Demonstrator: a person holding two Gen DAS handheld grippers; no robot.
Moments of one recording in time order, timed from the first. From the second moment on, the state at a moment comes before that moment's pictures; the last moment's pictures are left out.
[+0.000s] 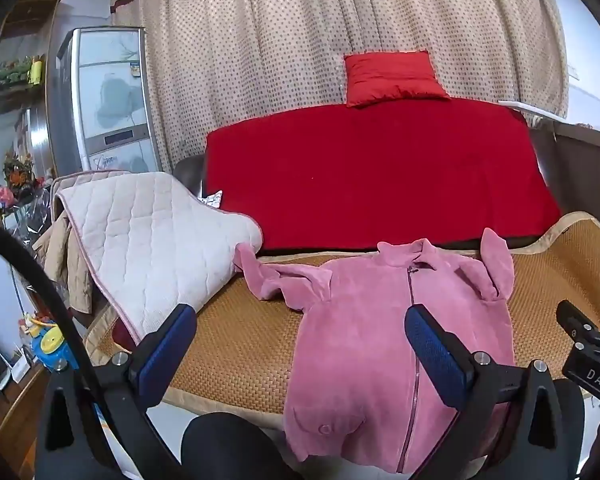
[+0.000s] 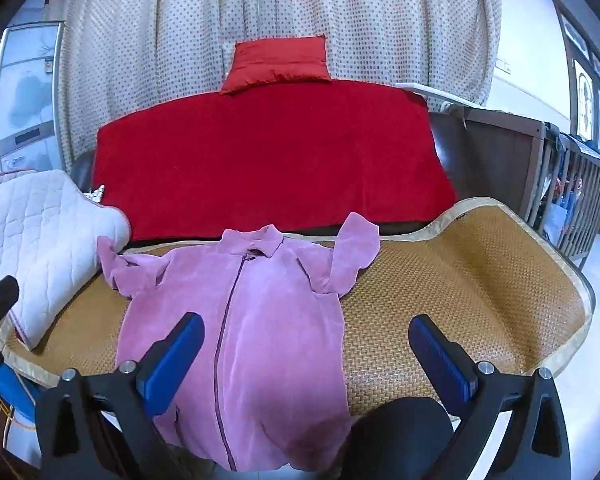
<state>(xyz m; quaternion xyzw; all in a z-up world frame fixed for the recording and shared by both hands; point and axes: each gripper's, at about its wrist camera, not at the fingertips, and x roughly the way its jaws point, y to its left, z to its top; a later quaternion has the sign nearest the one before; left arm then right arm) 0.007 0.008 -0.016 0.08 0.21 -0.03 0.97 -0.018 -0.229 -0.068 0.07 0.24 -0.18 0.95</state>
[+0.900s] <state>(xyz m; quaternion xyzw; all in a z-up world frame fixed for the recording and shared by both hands) 0.007 -0.008 -0.022 0.10 0.23 -0.06 0.97 -0.026 -0.227 -0.063 0.06 0.24 -0.18 0.95</state>
